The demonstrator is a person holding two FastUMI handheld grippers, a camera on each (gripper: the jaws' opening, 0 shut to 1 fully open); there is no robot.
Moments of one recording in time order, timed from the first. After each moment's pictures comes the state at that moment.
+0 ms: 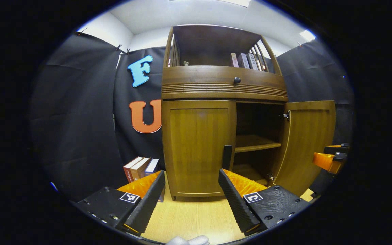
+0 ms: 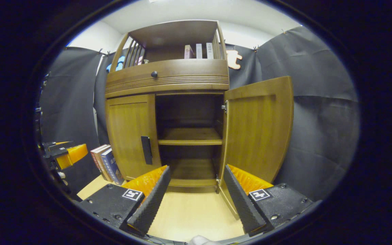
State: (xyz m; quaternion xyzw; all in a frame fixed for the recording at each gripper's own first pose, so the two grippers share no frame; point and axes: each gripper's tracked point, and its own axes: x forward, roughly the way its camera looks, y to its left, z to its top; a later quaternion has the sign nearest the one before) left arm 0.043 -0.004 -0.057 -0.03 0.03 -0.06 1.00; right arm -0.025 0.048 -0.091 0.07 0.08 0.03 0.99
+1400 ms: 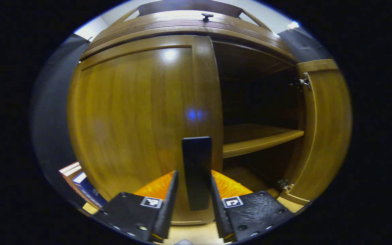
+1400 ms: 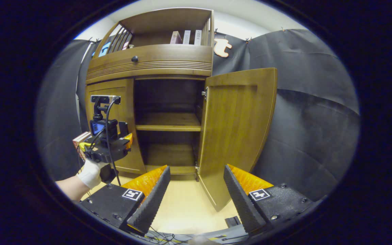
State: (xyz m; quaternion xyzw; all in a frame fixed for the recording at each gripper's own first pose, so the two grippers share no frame) left arm 0.246 -0.145 -0.127 -0.01 0.03 -0.14 0.99; right arm -0.034 0.005 -0.108 0.04 0.16 -0.05 0.99
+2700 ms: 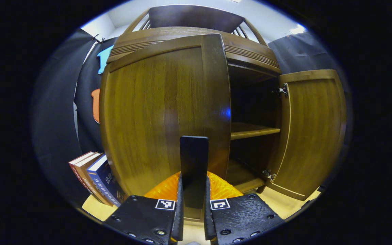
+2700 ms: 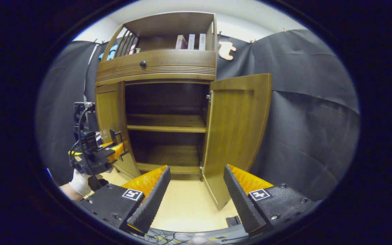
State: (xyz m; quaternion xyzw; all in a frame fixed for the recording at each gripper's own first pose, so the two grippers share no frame) left arm 0.149 -0.097 -0.135 -0.02 0.03 -0.15 0.99; right arm -0.058 0.011 -0.101 0.04 0.15 -0.01 0.99
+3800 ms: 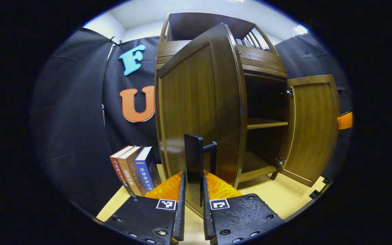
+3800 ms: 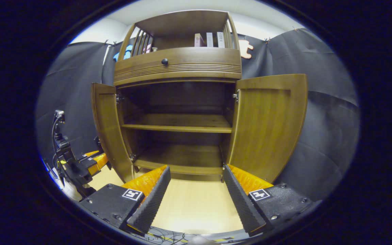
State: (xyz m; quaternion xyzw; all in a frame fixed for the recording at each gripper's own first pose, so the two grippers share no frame) left arm 0.074 0.019 -0.149 -0.01 0.05 -0.08 1.00; right arm -0.045 0.071 -0.102 0.05 0.15 0.07 0.99
